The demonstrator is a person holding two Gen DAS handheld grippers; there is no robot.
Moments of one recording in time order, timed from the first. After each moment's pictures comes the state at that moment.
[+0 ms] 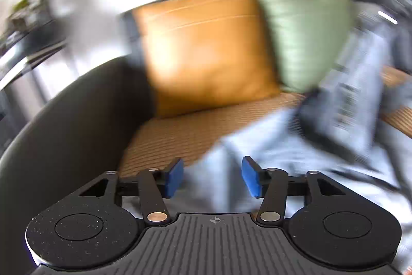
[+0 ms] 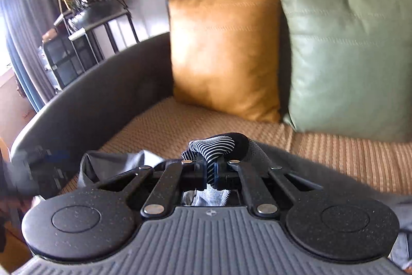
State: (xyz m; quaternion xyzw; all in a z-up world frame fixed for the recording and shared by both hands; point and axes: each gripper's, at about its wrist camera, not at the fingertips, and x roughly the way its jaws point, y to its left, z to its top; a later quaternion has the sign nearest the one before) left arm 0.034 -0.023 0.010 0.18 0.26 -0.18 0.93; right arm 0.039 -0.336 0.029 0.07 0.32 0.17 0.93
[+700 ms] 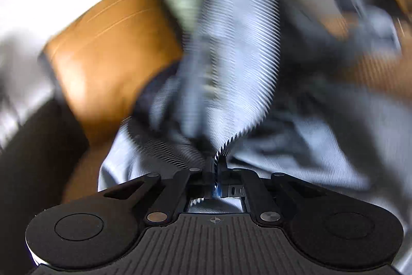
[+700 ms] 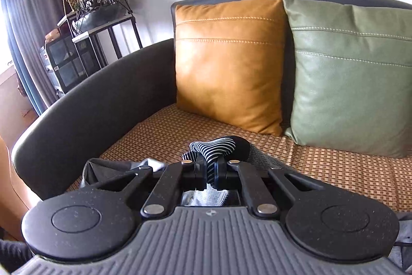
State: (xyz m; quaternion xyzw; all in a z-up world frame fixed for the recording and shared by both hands) left arm 0.048 -0.153 -0.061 0.24 0.25 -0.23 0.91; right arm 0.035 -0.339 0.039 0.06 0.31 0.17 0.93
